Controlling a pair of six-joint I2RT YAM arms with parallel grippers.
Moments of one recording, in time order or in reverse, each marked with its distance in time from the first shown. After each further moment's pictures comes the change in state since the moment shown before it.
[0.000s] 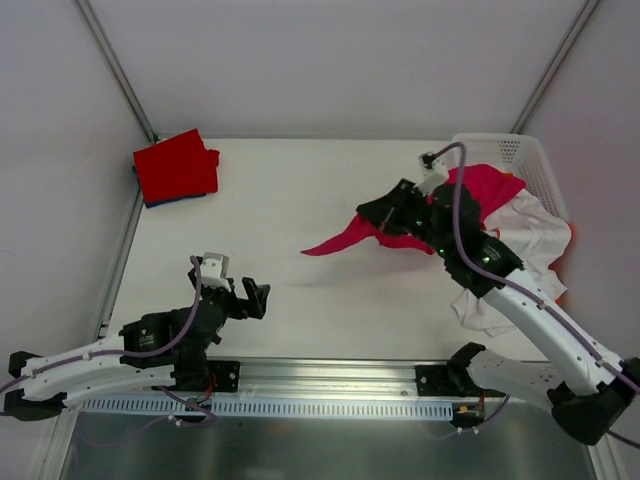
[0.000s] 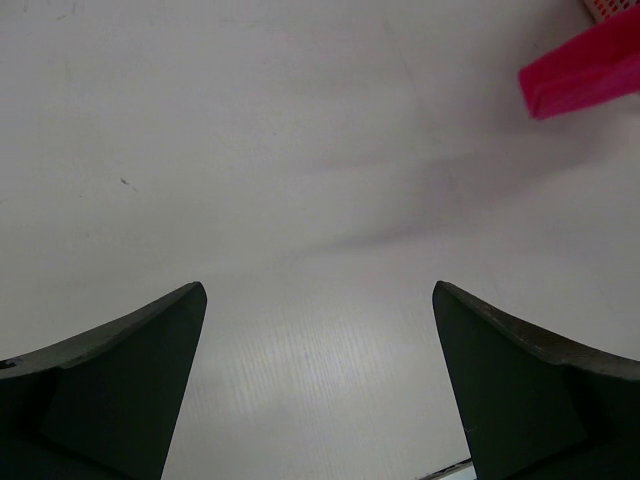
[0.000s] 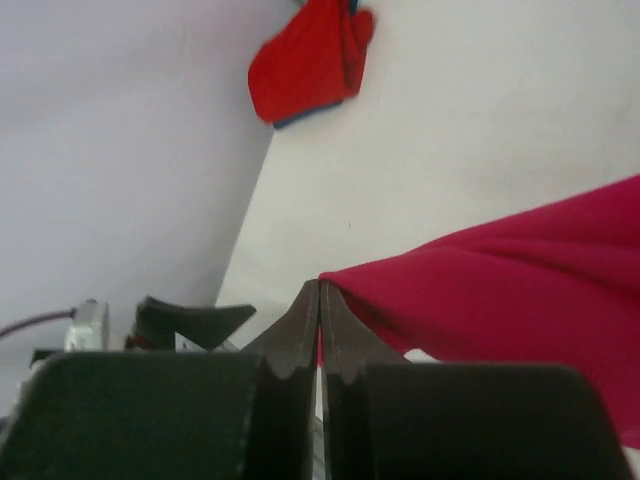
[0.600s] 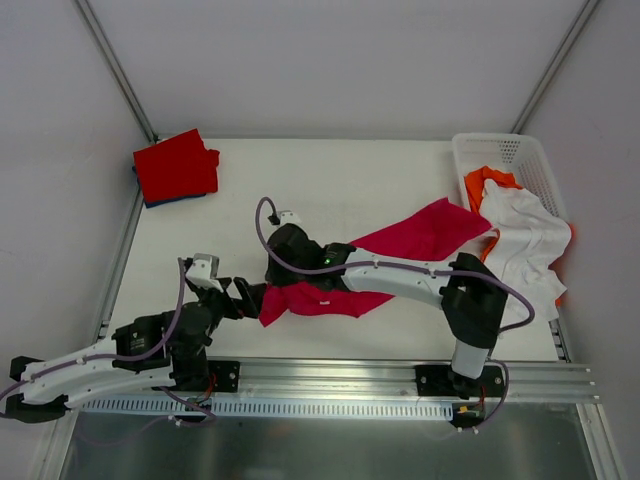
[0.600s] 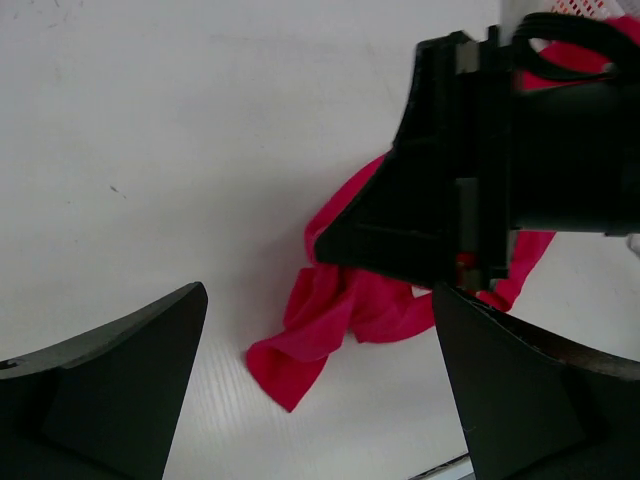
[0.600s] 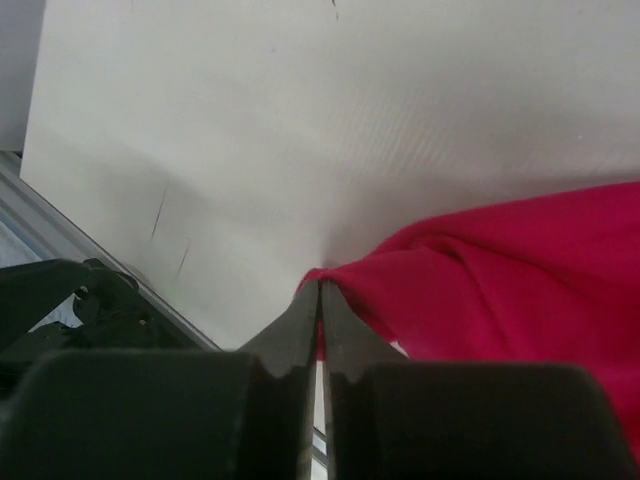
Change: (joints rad) left arm 0.000 -0.088 -0.006 0.000 0.001 -0.001; right arm 0.513 0.798 0.254 0.029 0.201 -0.028
